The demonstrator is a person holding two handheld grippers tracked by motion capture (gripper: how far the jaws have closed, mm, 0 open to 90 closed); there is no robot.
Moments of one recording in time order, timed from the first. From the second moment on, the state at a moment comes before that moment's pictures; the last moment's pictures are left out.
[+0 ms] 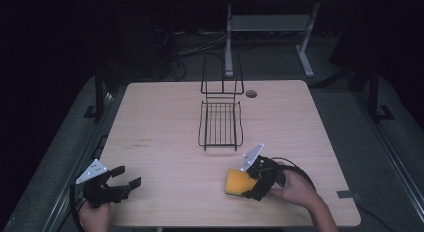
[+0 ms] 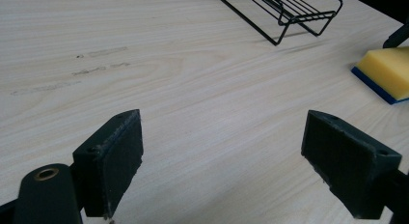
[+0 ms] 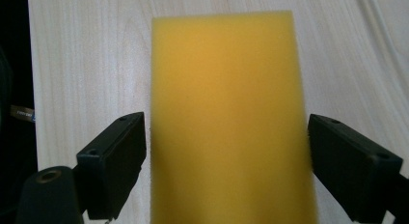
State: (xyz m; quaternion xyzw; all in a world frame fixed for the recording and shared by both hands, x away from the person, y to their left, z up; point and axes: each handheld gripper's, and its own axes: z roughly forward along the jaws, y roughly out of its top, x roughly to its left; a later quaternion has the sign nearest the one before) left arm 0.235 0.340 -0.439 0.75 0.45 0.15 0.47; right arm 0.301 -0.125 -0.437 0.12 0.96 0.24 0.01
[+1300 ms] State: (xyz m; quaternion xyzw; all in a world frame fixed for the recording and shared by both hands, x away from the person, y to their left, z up) left arm 0.235 0.342 -0.439 0.74 0.45 0.15 0.47; right arm 0.300 -0.120 -0.451 0.11 0.97 0.23 0.01
